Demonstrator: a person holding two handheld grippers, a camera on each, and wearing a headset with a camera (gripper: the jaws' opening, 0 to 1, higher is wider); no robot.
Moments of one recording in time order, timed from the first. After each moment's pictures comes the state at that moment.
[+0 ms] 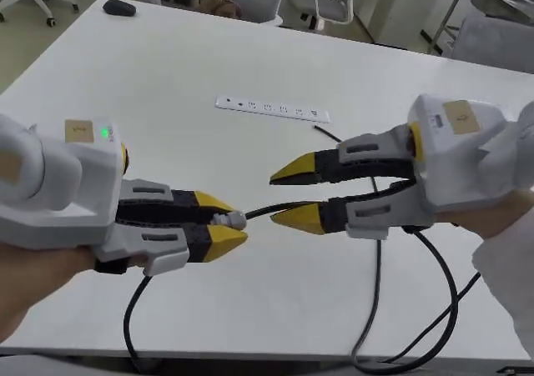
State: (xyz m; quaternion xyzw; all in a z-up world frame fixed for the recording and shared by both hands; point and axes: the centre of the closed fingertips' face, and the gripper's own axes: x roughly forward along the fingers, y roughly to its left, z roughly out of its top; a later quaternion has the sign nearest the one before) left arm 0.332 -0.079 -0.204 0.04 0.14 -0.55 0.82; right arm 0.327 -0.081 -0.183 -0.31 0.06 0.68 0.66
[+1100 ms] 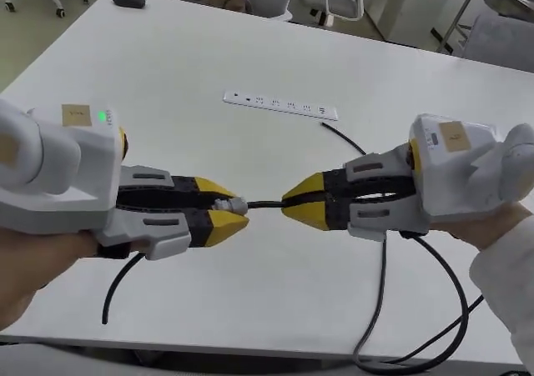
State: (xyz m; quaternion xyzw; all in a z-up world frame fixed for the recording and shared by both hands) left arm 0.343 -0.071 -0.197 0.02 0.13 -0.53 0.84; right arm 0.345 -0.110 -0.204 -0.28 0.08 0.66 0.70
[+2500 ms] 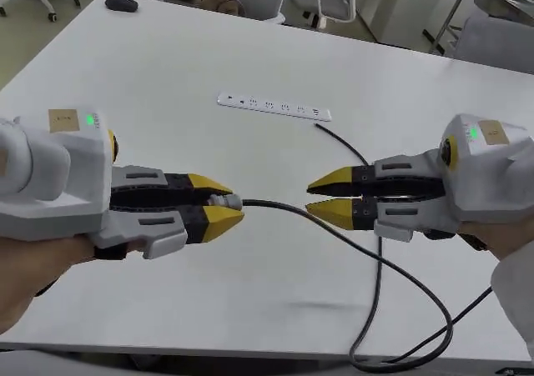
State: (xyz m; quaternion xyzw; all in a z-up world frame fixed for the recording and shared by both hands) left arm 0.344 -0.073 -0.195 0.02 0.11 -0.53 0.84; right arm 0.346 -0.117 -0.185 -0.20 0.08 0.65 0.73
